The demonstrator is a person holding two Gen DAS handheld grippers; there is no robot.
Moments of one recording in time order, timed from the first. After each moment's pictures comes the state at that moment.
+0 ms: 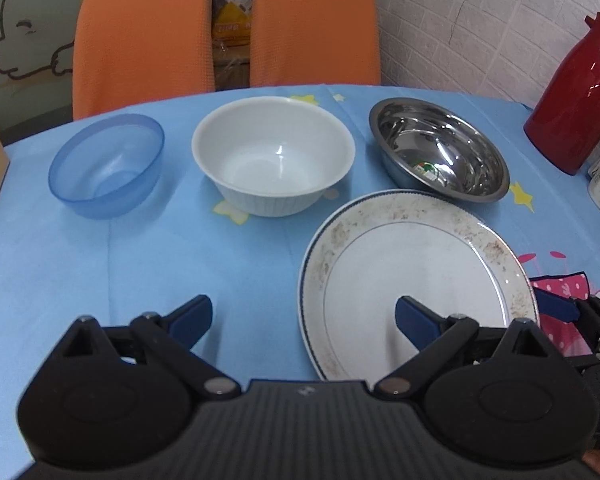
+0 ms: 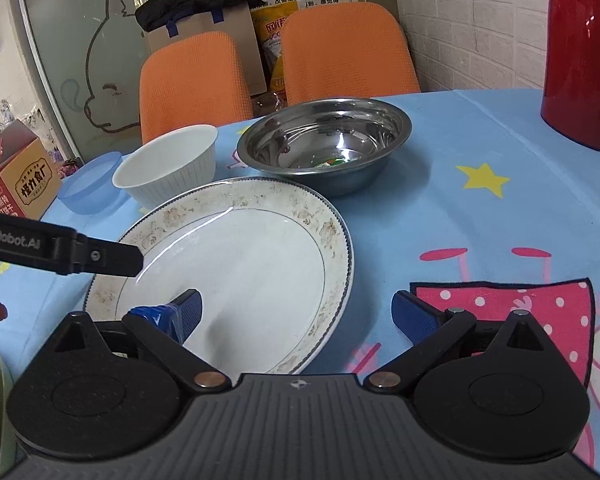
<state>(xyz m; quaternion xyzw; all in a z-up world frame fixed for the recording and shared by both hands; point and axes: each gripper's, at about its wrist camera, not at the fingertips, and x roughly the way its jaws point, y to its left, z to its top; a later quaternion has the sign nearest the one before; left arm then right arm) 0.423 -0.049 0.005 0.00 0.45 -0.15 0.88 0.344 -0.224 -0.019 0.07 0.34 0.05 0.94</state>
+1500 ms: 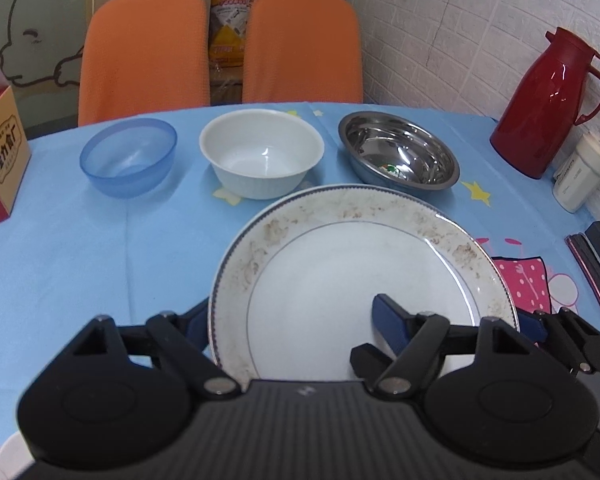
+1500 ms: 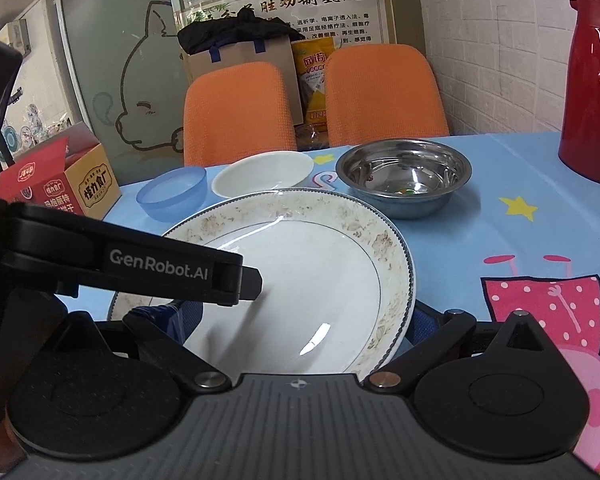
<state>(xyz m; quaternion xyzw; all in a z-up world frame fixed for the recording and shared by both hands) 0.351 -0.030 0.032 -0.02 0.42 -0.16 0.90 0.290 -0.156 0.011 0.06 0.29 0.07 0.95</state>
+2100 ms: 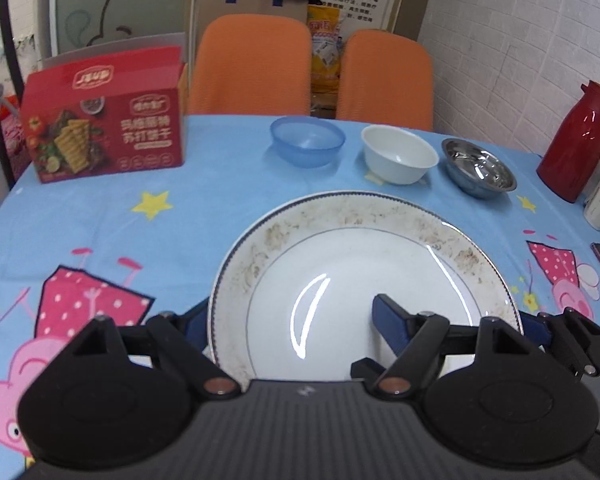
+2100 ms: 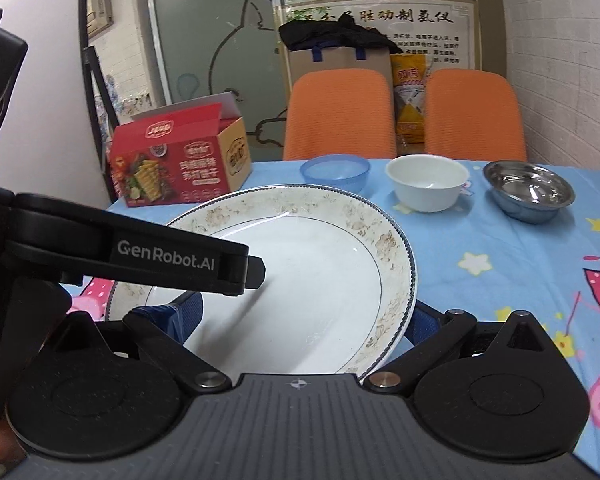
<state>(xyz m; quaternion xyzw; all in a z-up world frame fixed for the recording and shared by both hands) 0.236 0.114 0.049 -0.04 0.38 -0.07 0.92 0.211 -0.026 0.029 0.02 0.28 0.17 0.95</state>
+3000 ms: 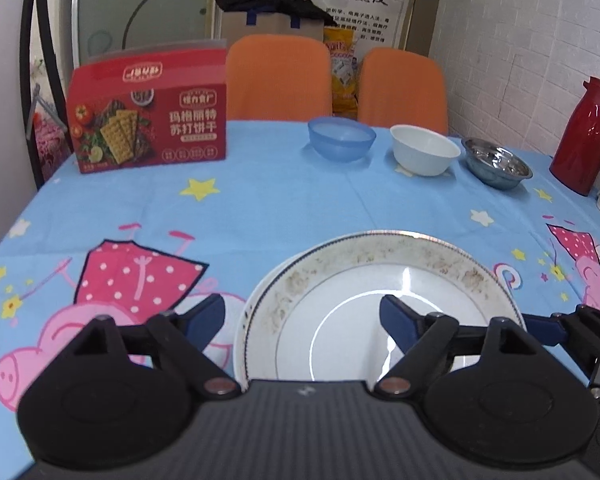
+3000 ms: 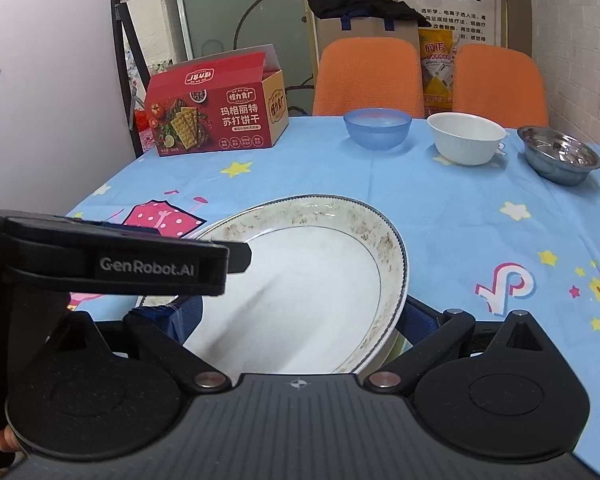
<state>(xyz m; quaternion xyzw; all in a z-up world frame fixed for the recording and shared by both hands) 0.191 0.138 0.029 -0.02 0.33 -0.05 0.94 0.178 -0.003 0.006 0.00 0.31 0.19 0.93</state>
